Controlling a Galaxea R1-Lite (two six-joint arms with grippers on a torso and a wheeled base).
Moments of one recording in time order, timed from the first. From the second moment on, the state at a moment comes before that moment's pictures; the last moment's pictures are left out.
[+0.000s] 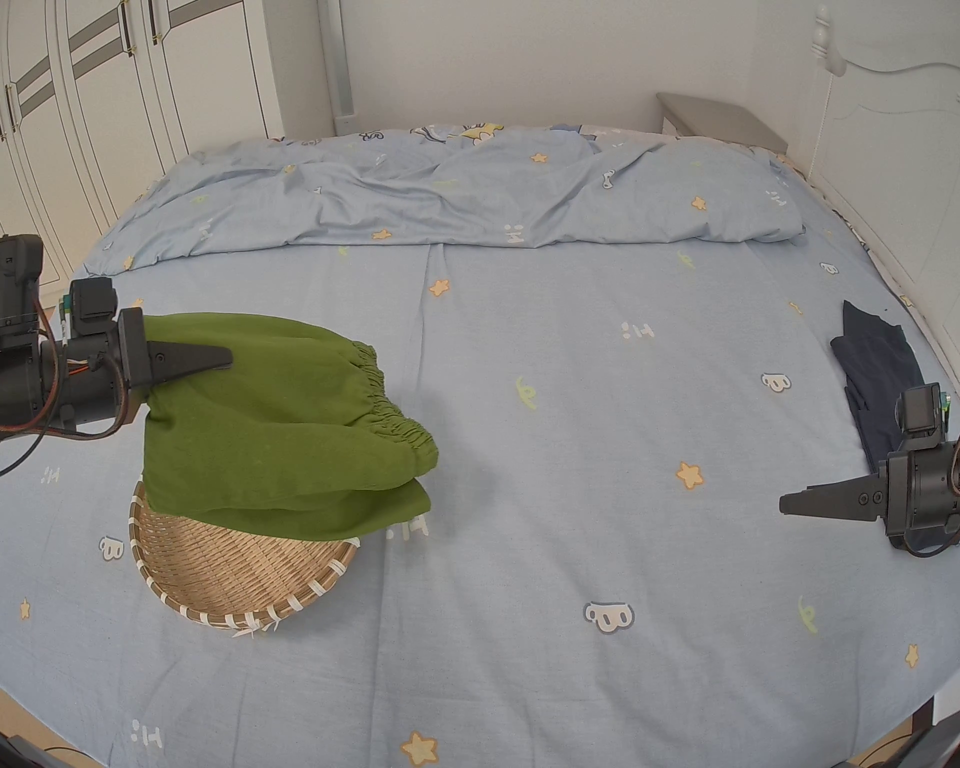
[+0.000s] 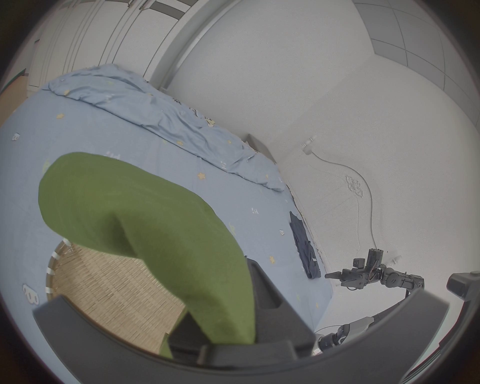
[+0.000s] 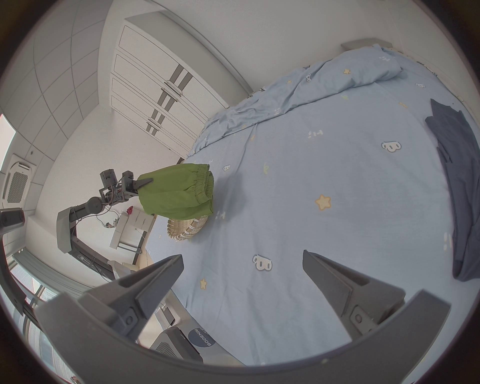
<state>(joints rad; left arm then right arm) 0.00 1.44 -1.00 -0.09 -0.67 -0.39 0.15 1.27 -0.81 0.19 0.62 0.14</state>
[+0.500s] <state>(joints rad) 0.07 1.34 -0.84 0.00 -0.66 -0.44 0.16 1.25 -0.80 0.20 0.62 0.14</state>
